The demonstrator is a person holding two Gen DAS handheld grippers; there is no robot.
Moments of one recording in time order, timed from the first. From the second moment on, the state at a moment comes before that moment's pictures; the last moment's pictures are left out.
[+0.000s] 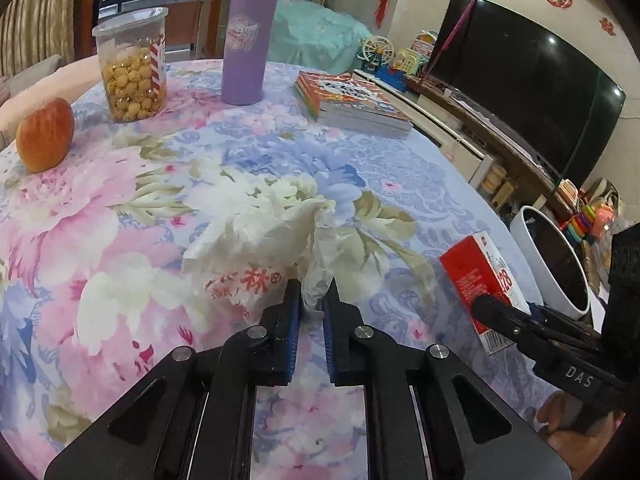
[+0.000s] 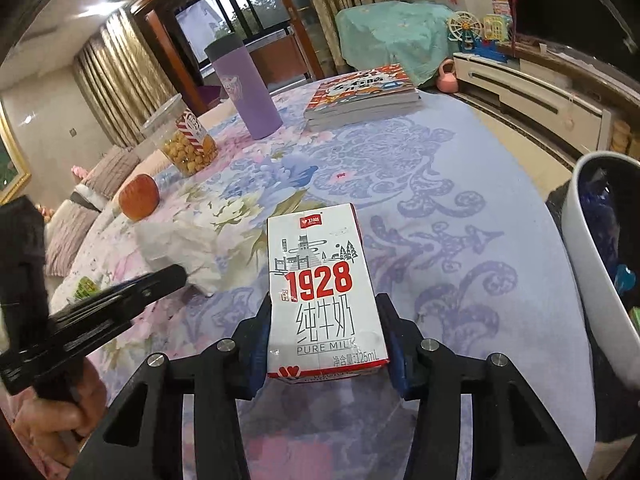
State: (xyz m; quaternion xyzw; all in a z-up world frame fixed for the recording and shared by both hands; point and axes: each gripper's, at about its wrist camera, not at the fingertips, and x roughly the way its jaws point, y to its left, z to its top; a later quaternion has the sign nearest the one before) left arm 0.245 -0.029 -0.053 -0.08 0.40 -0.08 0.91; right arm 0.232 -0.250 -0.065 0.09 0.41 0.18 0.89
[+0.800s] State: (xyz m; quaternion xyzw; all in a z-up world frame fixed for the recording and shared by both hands) left arm 0.188 -0.092 -0.031 -0.04 0.39 -0.16 0.91; right arm 0.176 -0.297 -0.035 0.14 0.37 0.16 0.91
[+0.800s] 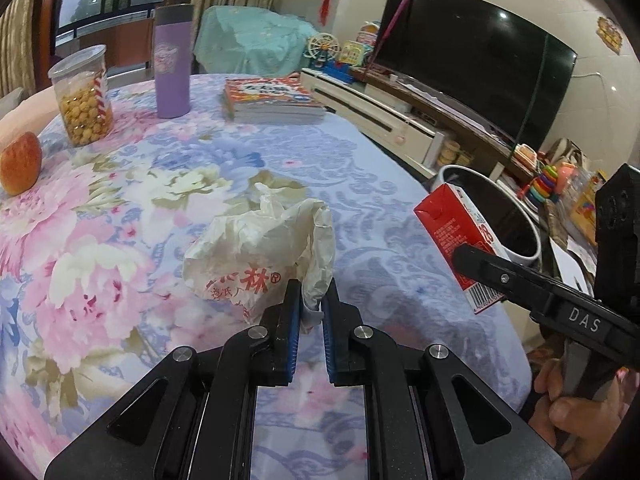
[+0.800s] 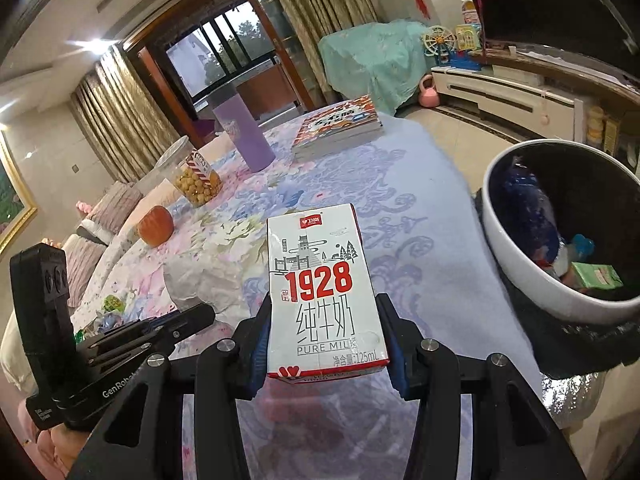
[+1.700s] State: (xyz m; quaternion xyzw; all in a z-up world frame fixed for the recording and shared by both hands) left arm 0.187 -0.166 -0.021 -0.02 0.39 -0.23 0.89; right arm 0.152 -0.376 -0.026 0.17 0.34 0.10 0.92
